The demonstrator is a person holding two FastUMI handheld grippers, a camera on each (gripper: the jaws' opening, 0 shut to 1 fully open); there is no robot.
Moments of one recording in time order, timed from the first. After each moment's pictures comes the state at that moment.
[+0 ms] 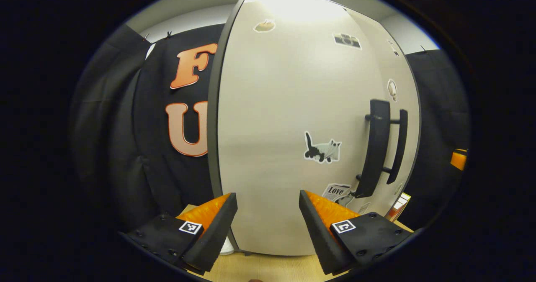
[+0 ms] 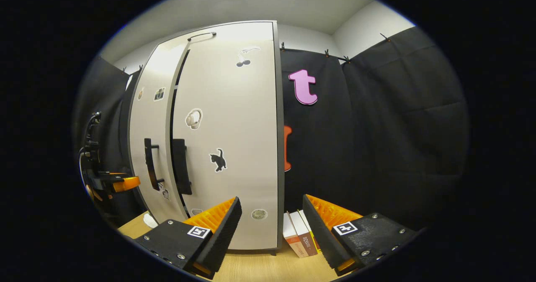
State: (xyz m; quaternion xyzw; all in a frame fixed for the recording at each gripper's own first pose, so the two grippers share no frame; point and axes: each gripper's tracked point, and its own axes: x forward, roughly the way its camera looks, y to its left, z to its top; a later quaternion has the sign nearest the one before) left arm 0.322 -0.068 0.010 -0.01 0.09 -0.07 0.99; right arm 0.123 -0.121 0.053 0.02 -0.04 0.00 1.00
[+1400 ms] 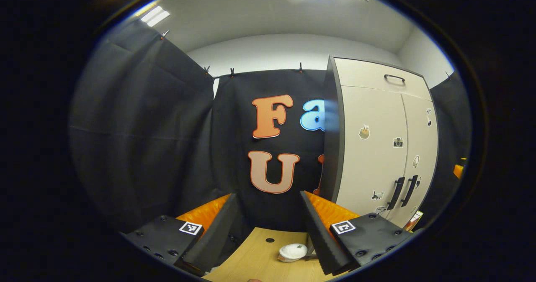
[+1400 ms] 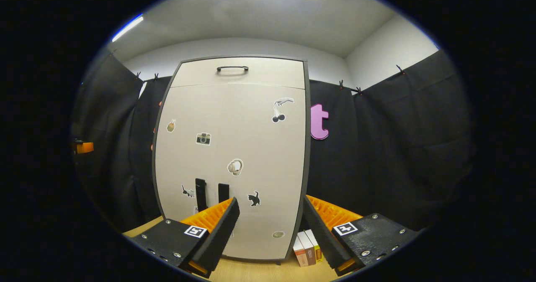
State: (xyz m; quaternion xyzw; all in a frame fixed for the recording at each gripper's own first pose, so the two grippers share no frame) left arm 0.201 0.174 0.186 -0.01 -0.01 0.07 1.00; right arm 0.052 -0.051 0.161 -0.01 -0.10 0.00 1.00
